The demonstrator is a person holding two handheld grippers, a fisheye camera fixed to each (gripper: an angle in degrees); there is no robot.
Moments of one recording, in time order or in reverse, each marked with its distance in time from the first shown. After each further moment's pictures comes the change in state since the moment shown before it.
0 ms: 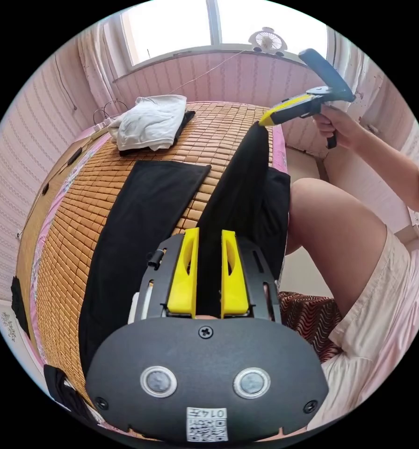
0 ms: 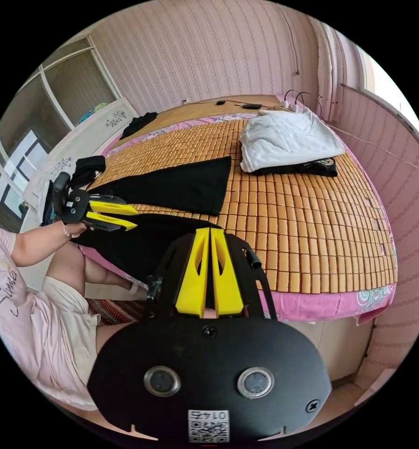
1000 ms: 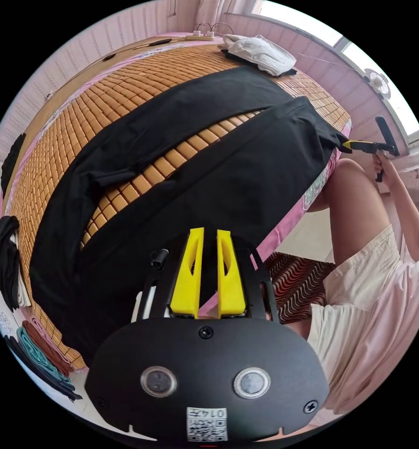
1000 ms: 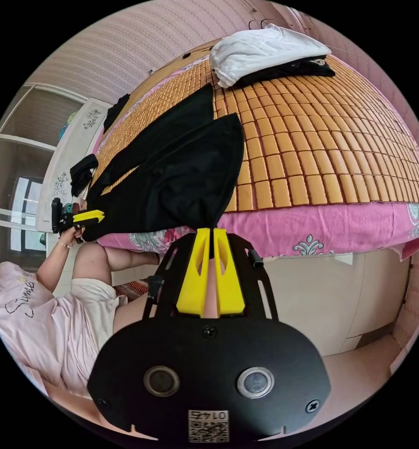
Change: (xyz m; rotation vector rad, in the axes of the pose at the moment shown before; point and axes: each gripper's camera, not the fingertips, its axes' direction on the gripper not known) left arm -0.111 0.239 -0.072 -0.313 0.049 -0.534; right arm 0.017 -0.015 0.048 -0.294 -0.150 0.256
